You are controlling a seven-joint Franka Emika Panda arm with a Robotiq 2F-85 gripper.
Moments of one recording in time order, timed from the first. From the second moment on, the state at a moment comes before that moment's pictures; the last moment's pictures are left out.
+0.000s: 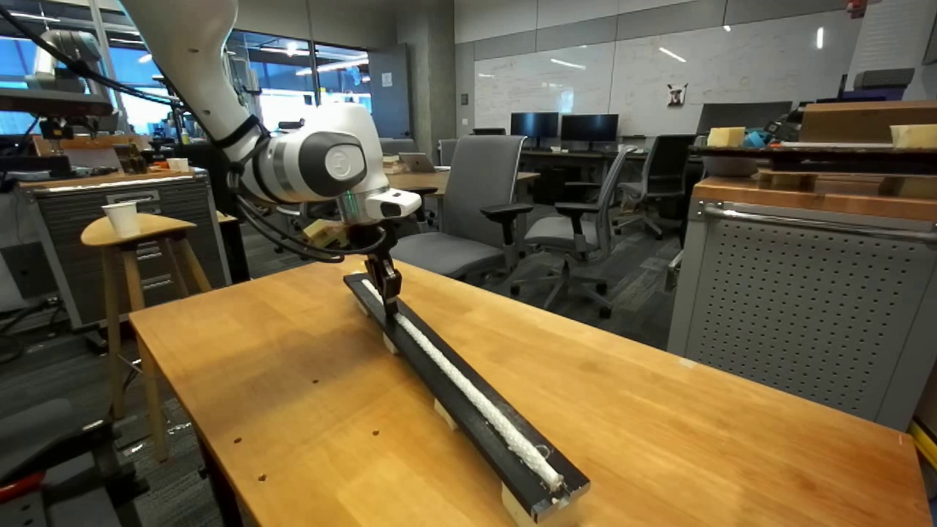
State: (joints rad) arm 0.25 0.50 -0.12 -2.07 -0.14 2.67 0.58
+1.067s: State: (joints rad) arm 0.24 0.48 -0.16 -2.12 -0.14 2.72 0.58
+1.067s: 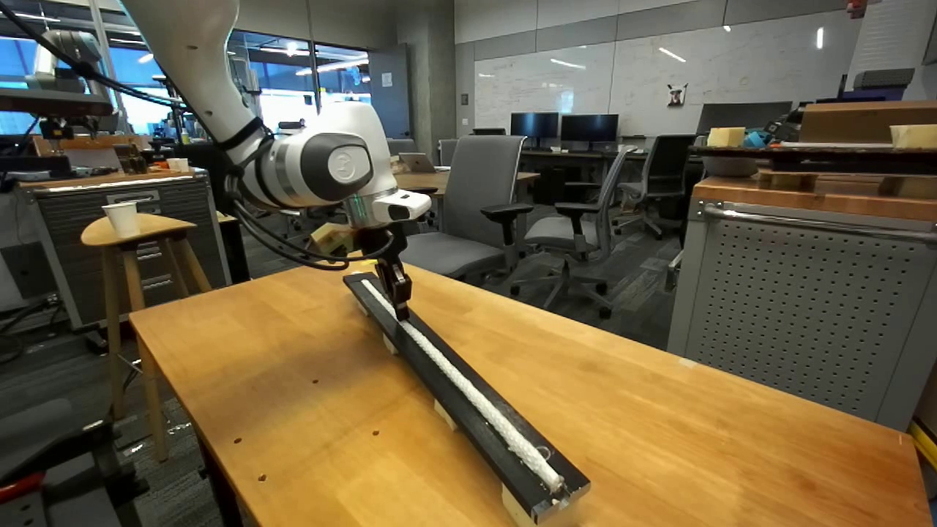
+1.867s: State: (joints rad) arm 0.23 0.47 -0.19 -2.16 -0.14 2.76 0.58
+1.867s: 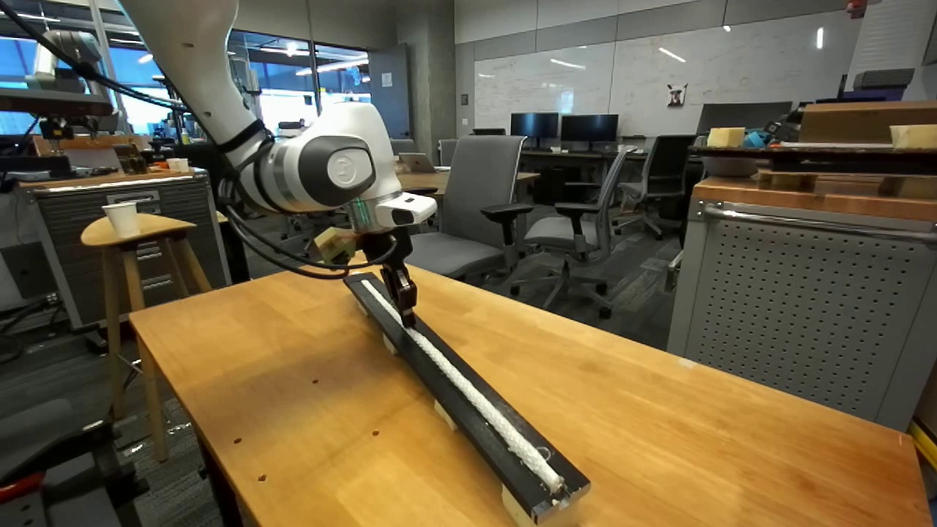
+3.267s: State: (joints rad) arm 0.18 0.45 -0.19 -2.22 -0.06 2.85 0.58
